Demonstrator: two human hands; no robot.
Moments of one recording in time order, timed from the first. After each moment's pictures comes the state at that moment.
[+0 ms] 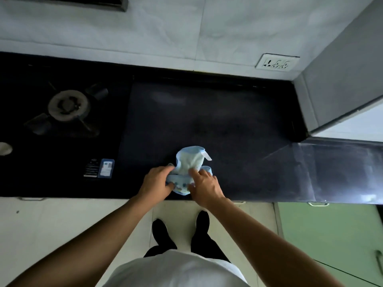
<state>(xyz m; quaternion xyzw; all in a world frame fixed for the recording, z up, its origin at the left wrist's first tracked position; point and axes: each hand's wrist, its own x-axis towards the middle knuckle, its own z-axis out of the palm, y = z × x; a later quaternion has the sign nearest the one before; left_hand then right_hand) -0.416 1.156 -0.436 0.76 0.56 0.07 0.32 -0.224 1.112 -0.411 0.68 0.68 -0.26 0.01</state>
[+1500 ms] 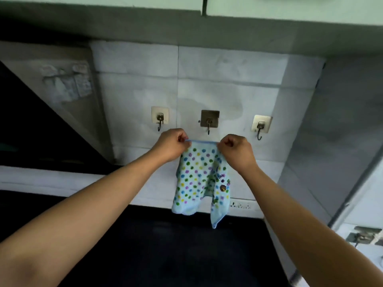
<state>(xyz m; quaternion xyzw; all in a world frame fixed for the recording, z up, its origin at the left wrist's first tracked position) -0.232 1.407 -0.002 0.76 0.49 0.38 0.16 -0.012 1.365 -0.014 0.59 0.64 -0.11 -0.49</state>
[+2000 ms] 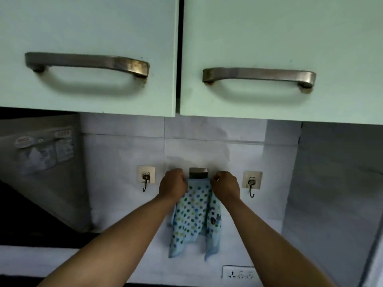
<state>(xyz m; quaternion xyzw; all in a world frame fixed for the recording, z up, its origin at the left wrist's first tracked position) -0.173 1.508 0.020 0.74 0.54 0.40 0.07 0.006 1.473 0.024 0.68 0.58 -0.06 -0.44</state>
